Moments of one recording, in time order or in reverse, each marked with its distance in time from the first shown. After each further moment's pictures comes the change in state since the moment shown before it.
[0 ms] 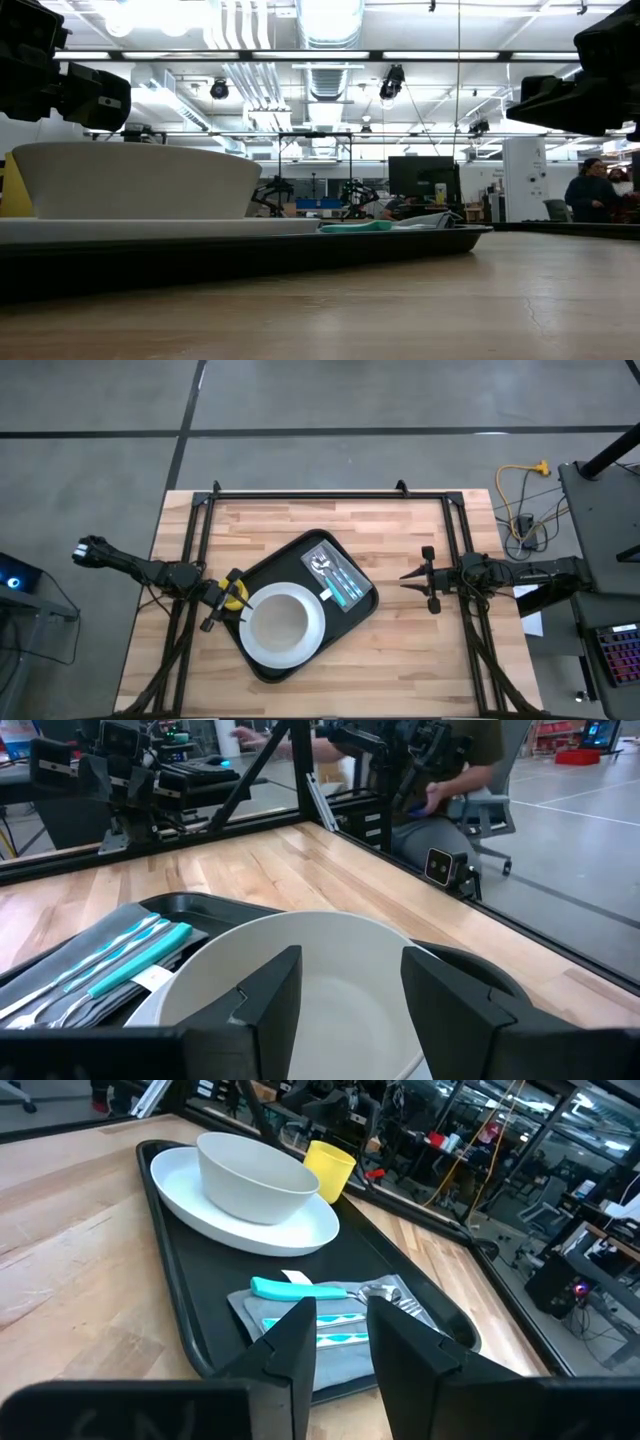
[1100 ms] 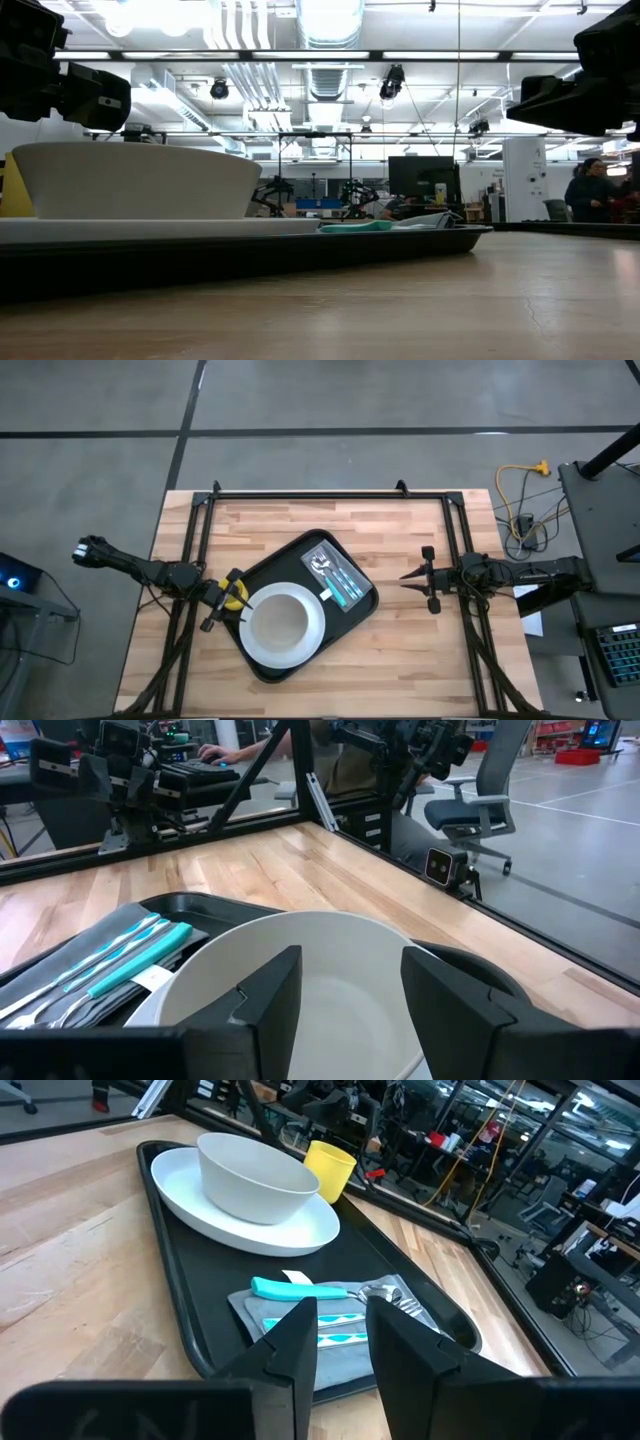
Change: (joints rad) left arm 0.000 0.000 0.000 0.000 0.000 0.000; right arm 0.000 0.000 0.000 0.000 -0.001 0.003
